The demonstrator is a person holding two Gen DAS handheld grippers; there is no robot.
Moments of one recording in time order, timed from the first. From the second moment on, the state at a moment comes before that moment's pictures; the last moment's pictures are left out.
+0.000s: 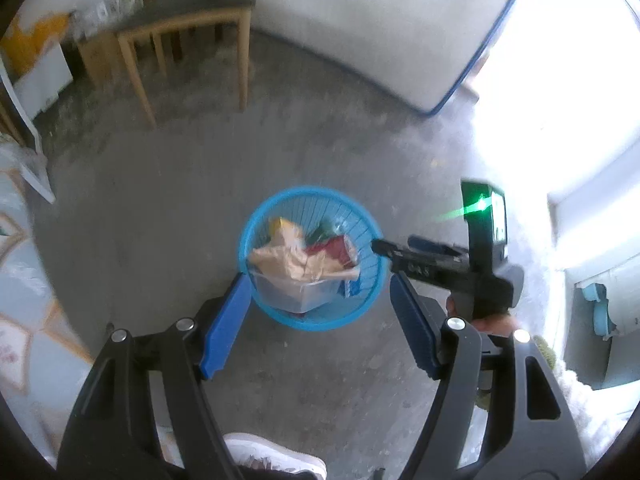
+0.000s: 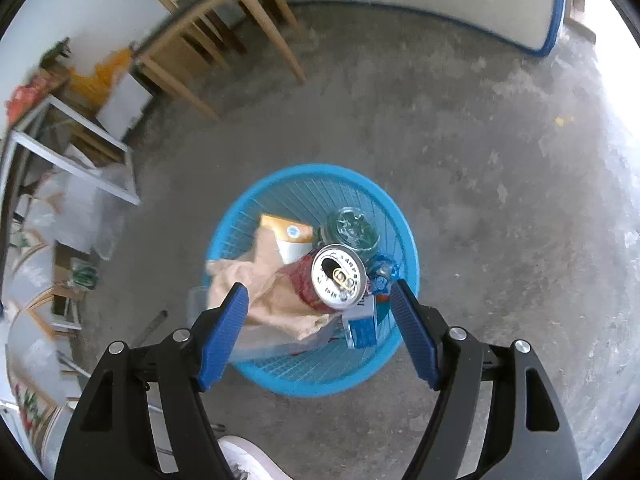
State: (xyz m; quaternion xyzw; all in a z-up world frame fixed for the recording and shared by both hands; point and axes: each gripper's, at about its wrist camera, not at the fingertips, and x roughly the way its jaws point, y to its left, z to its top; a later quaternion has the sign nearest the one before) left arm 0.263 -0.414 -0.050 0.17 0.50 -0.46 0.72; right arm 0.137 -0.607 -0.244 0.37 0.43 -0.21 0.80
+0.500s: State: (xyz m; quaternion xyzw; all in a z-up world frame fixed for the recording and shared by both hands) left arm 0.151 -0.158 0.025 -0.06 0.42 -0.31 0.85; right arm 0.021 -0.393 -0.047 0.16 0.29 -0.14 0.93
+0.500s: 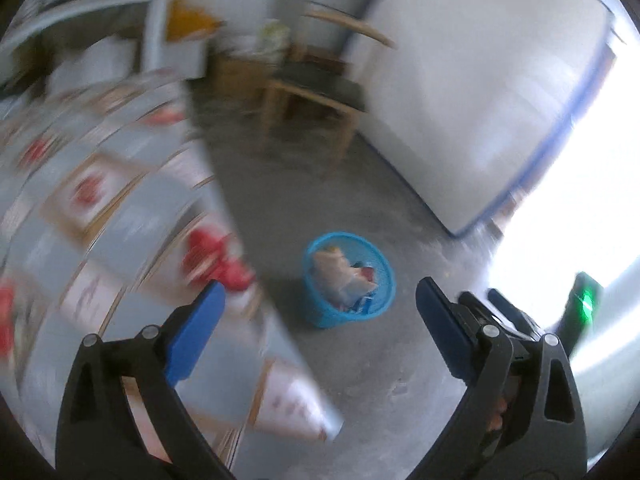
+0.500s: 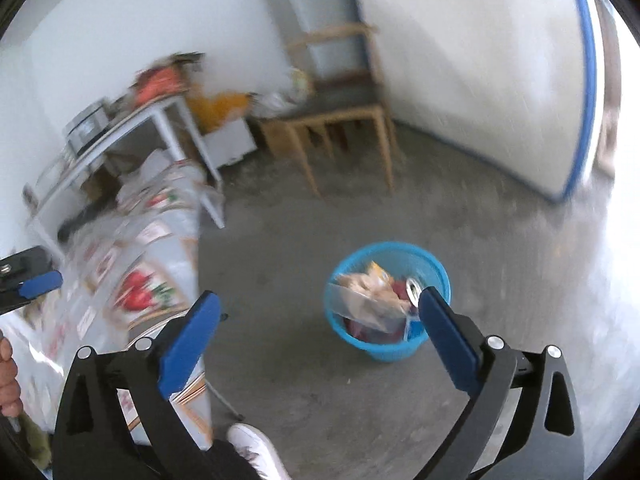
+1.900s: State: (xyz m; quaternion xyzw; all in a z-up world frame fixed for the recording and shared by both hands) left arm 0.016 -0.064 -0.008 0.02 0.40 -0.08 0.91; right arm -0.053 -0.245 -0.029 0.03 0.35 -0.21 0.91
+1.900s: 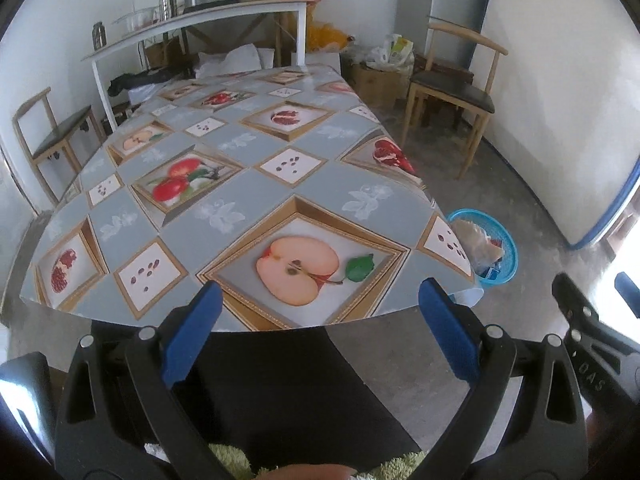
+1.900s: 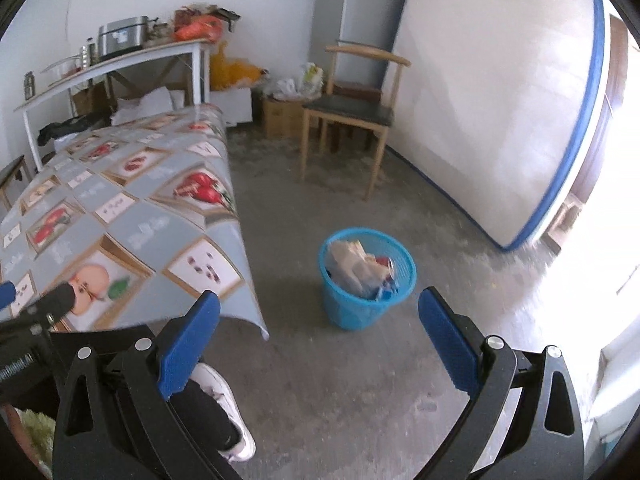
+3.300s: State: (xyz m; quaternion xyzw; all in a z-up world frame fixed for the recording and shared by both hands) left arm 0.019 -0.077 0.000 0.04 0.40 -0.06 0.92; right arm -0.069 -0.277 -0.045 0.07 0.36 -0.26 0.90
